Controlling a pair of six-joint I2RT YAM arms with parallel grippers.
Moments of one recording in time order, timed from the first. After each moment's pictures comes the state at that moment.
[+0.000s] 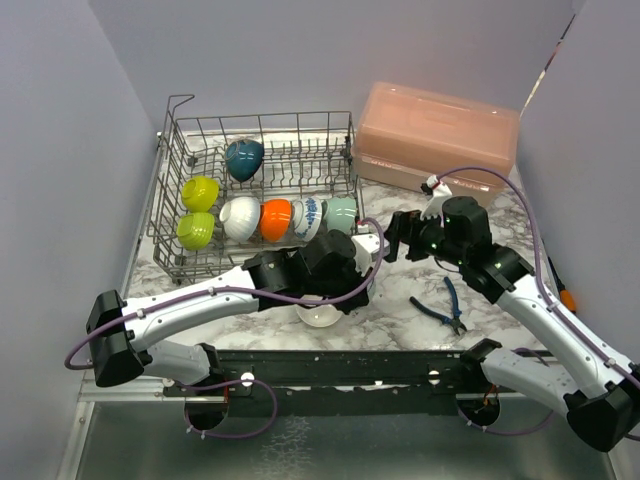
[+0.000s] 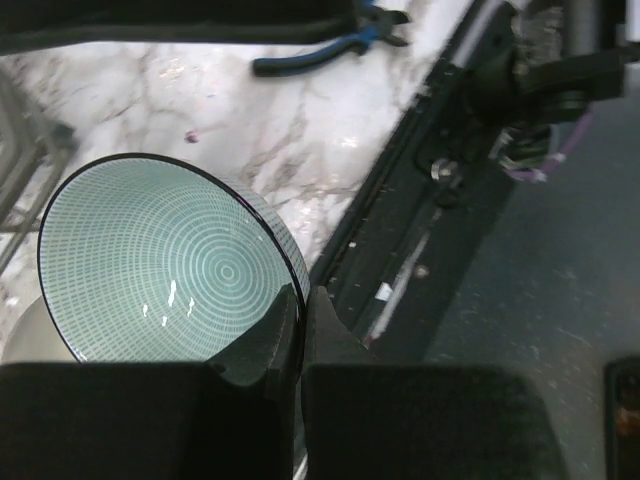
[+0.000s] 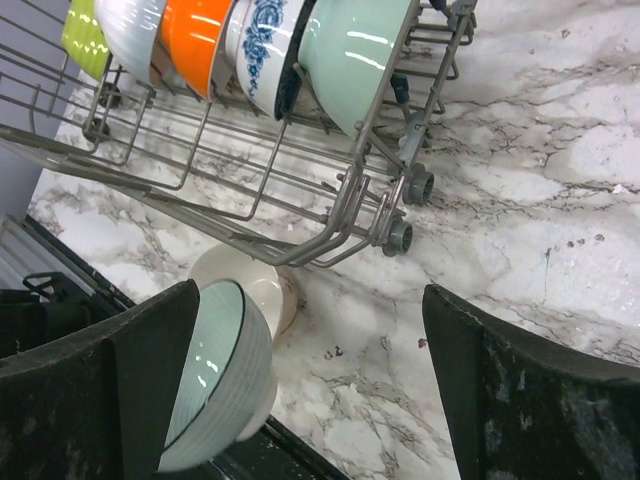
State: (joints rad) left arm -1.15 1.29 1.11 -0.50 0.11 -0.34; right arm 0.56 0.96 0.89 -0.41 -0.17 0.42
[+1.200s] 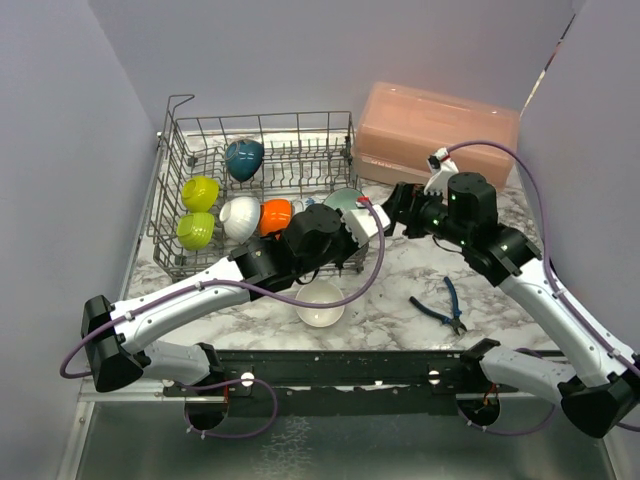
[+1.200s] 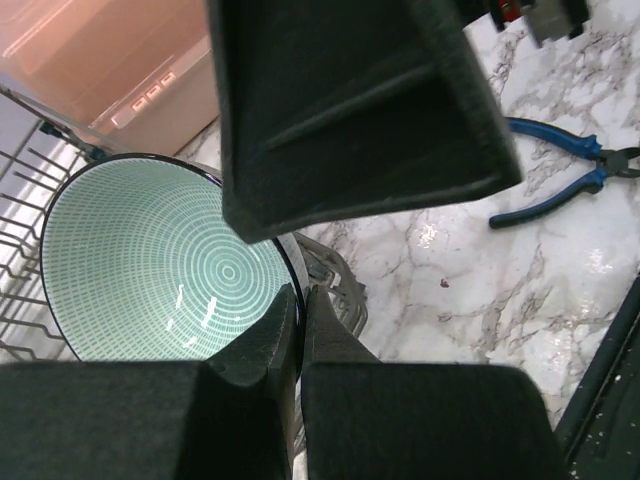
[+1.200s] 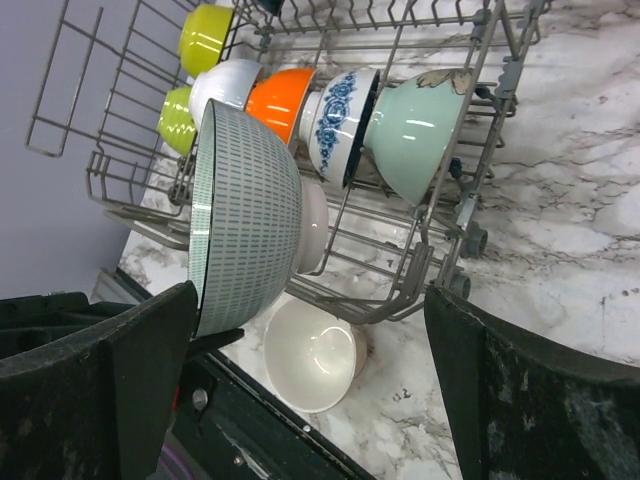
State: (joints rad) left arm -1.07 1.27 1.20 -0.31 -0.16 0.19; right arm 0.56 1.02 1.08 -0.44 -0.15 0.55
